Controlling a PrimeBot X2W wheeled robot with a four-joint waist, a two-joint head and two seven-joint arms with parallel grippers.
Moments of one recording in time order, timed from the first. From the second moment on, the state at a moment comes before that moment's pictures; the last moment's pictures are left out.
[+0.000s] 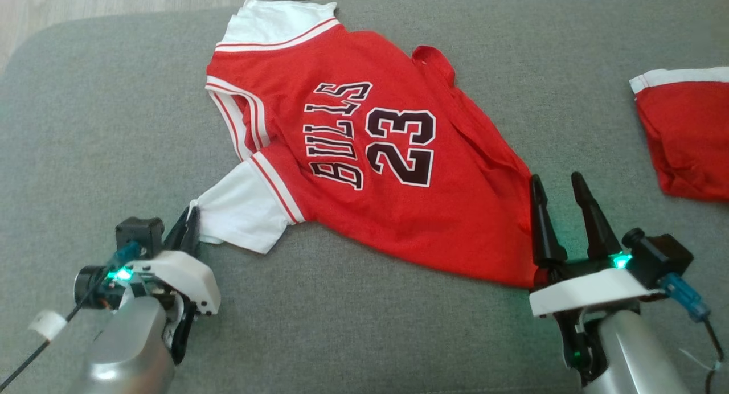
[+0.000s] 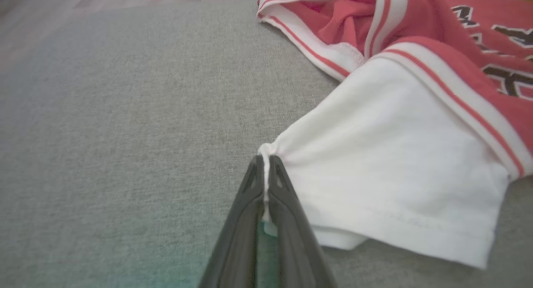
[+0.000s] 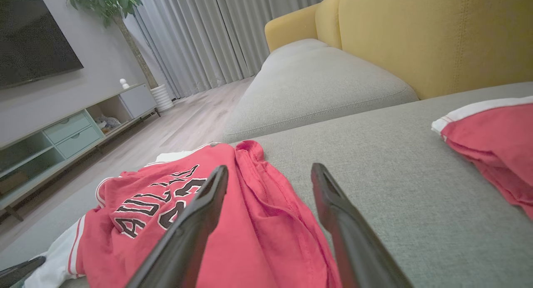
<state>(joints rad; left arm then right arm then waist) -0.53 0.24 -0.49 0.93 -0.52 -0.04 -0.13 -0.13 -0.05 0.13 0.25 0.31 0.13 -0.25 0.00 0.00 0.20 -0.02</state>
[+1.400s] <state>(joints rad) -0.24 0.19 -0.24 0.36 -0.37 -0.04 -0.25 -0.01 -0.05 0.15 0.53 0.26 0.13 -0.05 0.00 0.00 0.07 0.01</state>
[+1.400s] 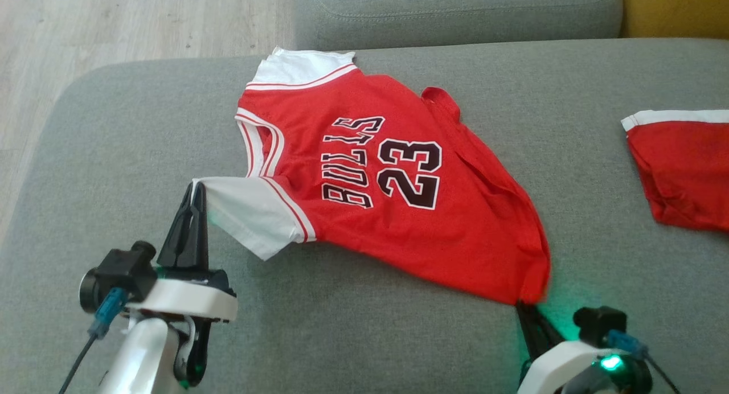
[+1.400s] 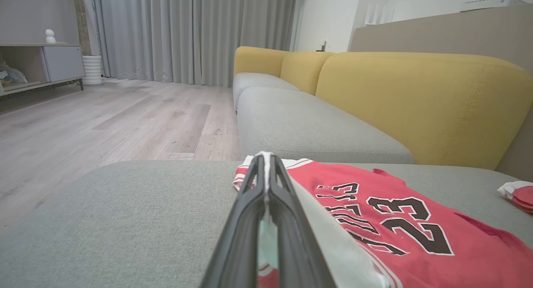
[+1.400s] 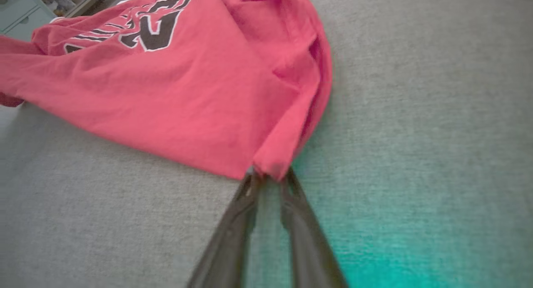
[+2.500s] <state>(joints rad) -0.55 0.18 -0.14 0.05 -0.49 -0.07 -0.12 -0.37 -0.21 0.12 0.02 0.31 0.13 -0.05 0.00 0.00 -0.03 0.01</state>
